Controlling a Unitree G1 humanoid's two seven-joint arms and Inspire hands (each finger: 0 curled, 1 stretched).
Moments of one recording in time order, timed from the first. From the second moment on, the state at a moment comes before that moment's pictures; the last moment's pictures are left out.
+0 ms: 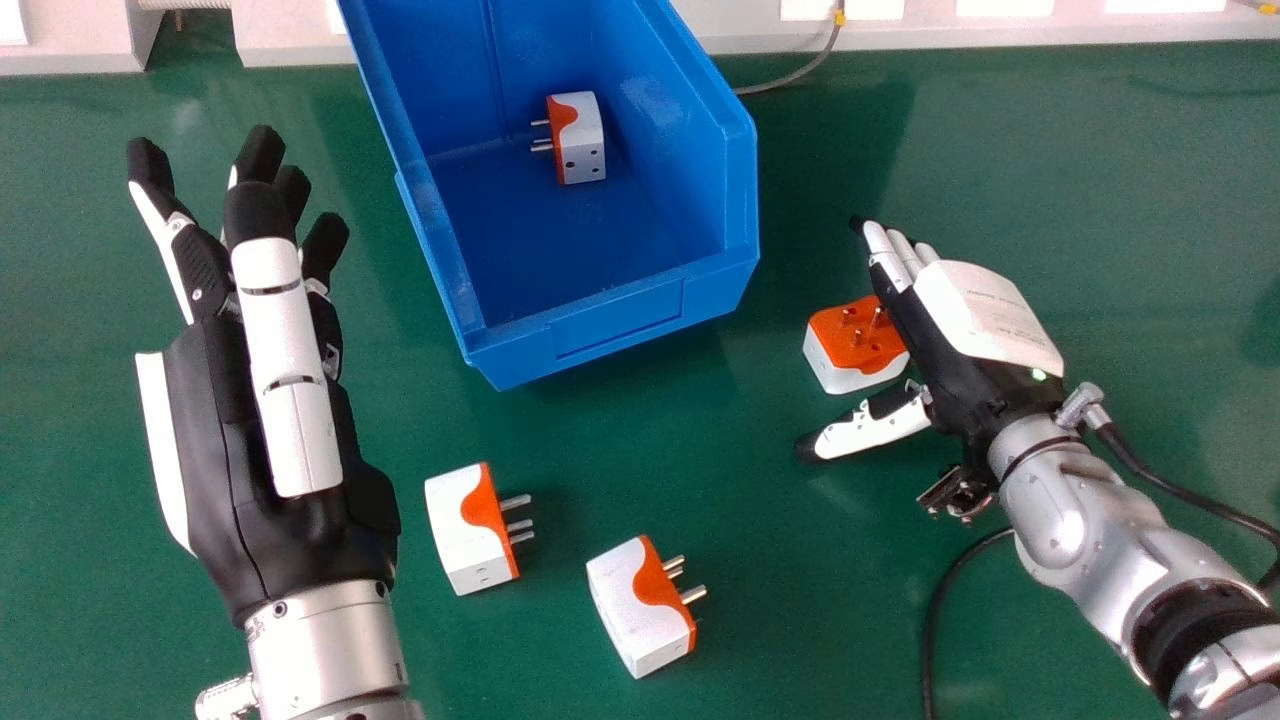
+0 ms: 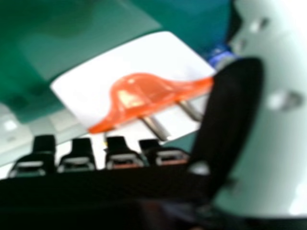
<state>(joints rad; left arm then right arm) 0.33 -0.04 -0.21 -0.52 -0.10 -0.24 0.37 -0.70 -0.33 0.39 1.23 -0.59 -0.40 -0.35</state>
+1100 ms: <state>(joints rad) 0.33 -0.04 -0.20 -0.52 -0.10 -0.23 0.37 -0.68 -0.30 0.35 1.23 -0.55 -0.49 -0.48</state>
